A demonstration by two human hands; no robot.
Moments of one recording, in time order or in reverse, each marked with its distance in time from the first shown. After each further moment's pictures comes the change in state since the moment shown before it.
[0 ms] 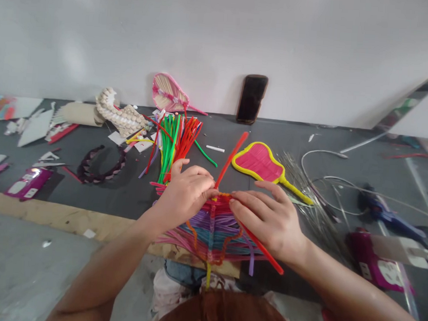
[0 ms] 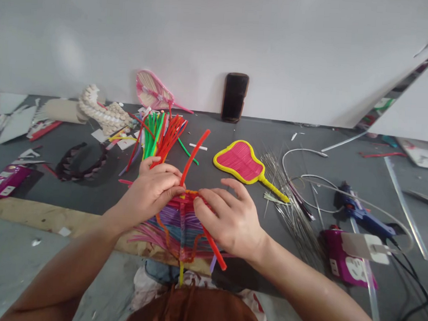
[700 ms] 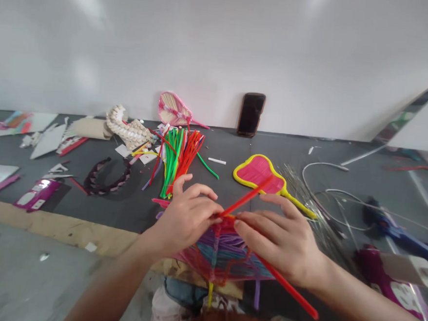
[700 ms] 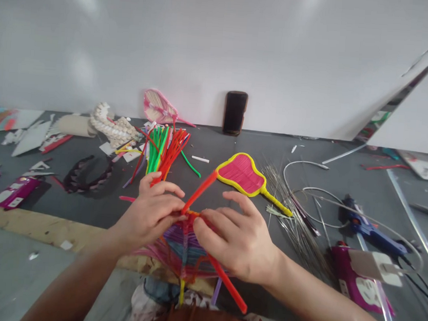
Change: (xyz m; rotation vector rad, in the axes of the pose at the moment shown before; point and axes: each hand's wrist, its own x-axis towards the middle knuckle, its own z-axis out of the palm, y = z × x) left_hand -0.011 0.008 -0.005 -0.001 0.095 0.136; right_hand 0.005 0.006 -0.018 0.117 0.039 -0.081
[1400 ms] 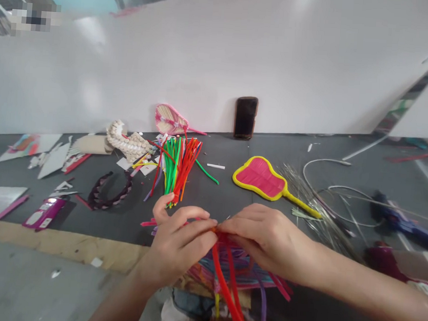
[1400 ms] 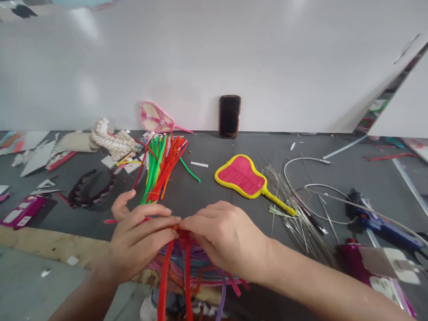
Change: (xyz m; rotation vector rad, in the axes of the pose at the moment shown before) left_hand -0.017 0.017 -0.001 0.204 0.261 0.130; right_hand 0.020 0.004 0.007 0.510 -0.199 0.212
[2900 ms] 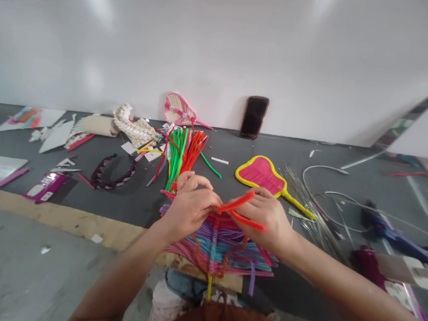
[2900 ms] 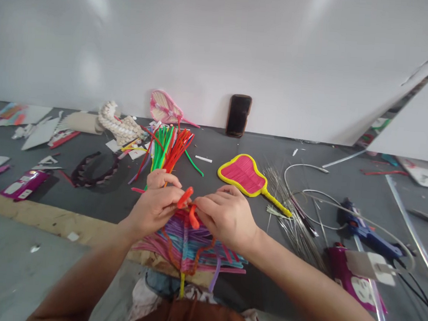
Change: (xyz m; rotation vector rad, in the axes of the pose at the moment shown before) left_hand -0.001 -0.028 0.024 -0.283 -0.145 -0.203; right_hand -0.001 0.019 0.023 -0.290 0.200 -0.064
